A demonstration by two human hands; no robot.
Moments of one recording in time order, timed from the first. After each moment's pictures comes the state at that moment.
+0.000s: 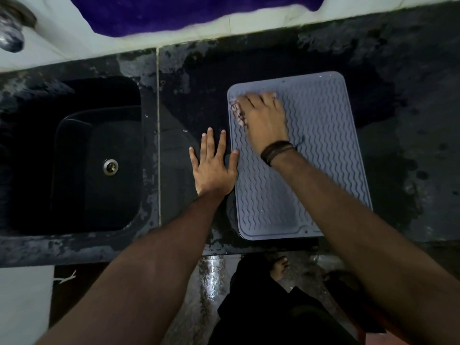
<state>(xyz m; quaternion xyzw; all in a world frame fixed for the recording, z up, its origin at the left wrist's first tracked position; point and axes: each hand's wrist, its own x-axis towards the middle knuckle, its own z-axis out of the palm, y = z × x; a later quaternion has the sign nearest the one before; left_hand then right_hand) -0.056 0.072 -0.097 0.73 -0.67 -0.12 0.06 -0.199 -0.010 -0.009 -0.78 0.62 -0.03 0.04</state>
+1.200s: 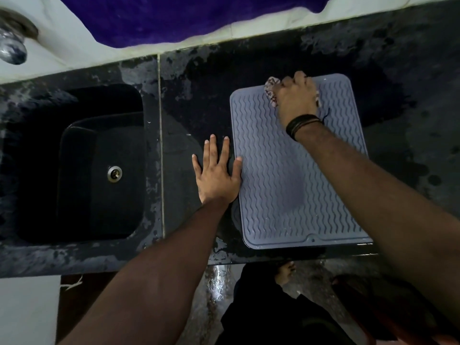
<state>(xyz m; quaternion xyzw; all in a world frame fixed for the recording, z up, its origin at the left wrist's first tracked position) -0.058 0.073 -0.093 0.74 -0.66 -0.13 0.05 -0.252 -0.074 -0.014 -0.74 0.66 0.13 -0.02</state>
